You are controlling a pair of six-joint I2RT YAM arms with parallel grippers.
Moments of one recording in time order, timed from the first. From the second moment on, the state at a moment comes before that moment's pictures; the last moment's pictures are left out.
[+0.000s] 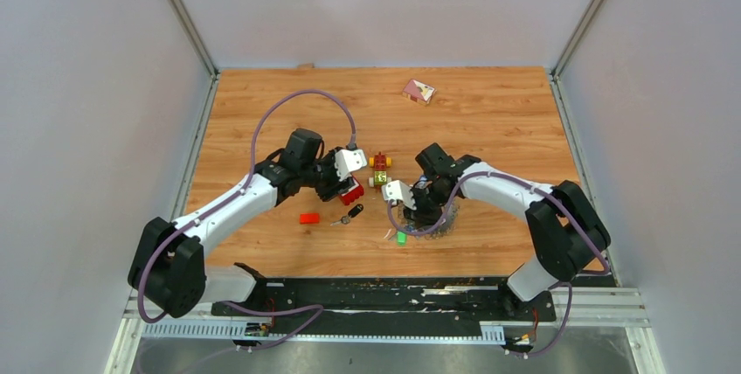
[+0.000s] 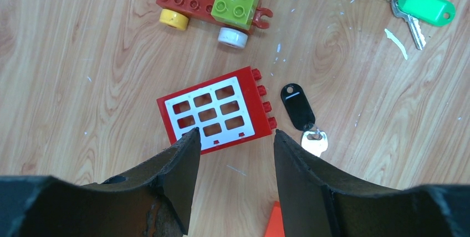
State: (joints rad) left arm -0.53 1.29 0.83 -0.33 0.39 0.63; right arm 0.63 1.57 0.93 -0.67 -0.56 -1.00
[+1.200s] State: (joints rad) left arm -0.53 1.29 0.83 -0.33 0.43 0.64; right arm 0.65 1.60 0.98 -0.74 -0.57 -1.00
